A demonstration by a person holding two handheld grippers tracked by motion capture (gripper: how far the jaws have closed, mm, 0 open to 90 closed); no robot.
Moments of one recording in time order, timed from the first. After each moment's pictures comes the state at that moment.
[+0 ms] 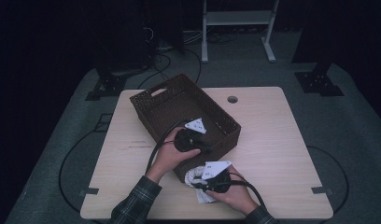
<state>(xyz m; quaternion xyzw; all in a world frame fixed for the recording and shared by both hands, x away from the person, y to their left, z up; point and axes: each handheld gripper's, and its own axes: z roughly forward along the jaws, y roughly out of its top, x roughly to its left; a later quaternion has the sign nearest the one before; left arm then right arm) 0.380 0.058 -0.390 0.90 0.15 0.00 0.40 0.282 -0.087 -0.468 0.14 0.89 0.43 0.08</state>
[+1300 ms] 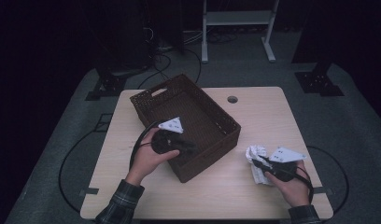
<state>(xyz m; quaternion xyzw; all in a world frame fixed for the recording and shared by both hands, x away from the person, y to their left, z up) 0.357 0.123 -0.362 0.89 0.16 0.02 0.42 0.289 -0.261 -0.450 0.34 0.81 0.42 0.23</state>
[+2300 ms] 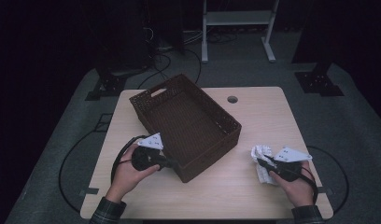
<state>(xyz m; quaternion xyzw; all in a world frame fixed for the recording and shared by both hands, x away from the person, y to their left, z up) 0.321 0.167 -0.382 0.90 0.19 0.01 0.40 0.289 -0.274 -0.453 0.36 0.81 0.41 0.24</state>
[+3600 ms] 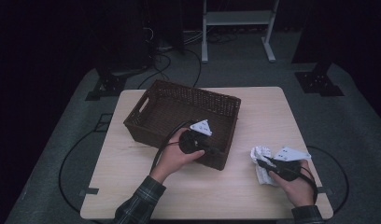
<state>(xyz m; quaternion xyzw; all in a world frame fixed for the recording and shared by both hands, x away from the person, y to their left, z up) 0.370 0.039 -0.379 0.91 0.13 -0.01 0.40 0.290 -0.273 -0.455 0.37 0.81 0.41 0.22</state>
